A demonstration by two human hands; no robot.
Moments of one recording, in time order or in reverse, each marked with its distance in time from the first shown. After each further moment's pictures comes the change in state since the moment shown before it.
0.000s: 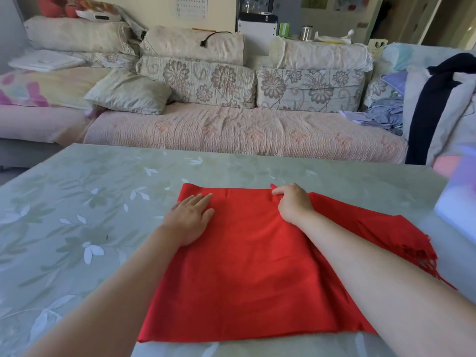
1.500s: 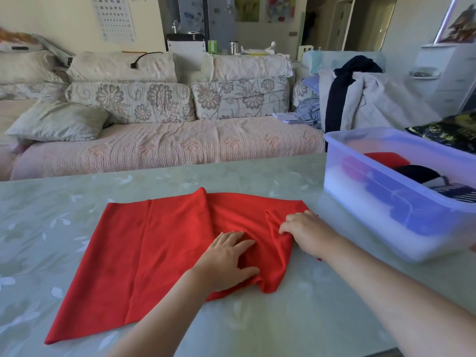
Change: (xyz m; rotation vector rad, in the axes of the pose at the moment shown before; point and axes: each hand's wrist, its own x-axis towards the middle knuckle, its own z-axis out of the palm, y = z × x) left_hand -0.072 0.260 0.072 0.051 -0.147 0.486; right_hand -0.149 0.196 -0.156 -0.572 -0.175 -0.365
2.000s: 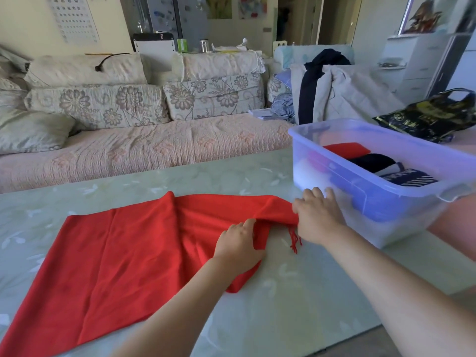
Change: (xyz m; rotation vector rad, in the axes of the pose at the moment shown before) left_hand 0.070 0.097 0.003 -0.143 0.142 -0.111; right_hand -0.049 0.057 -0.016 -0.153 0.043 0.443
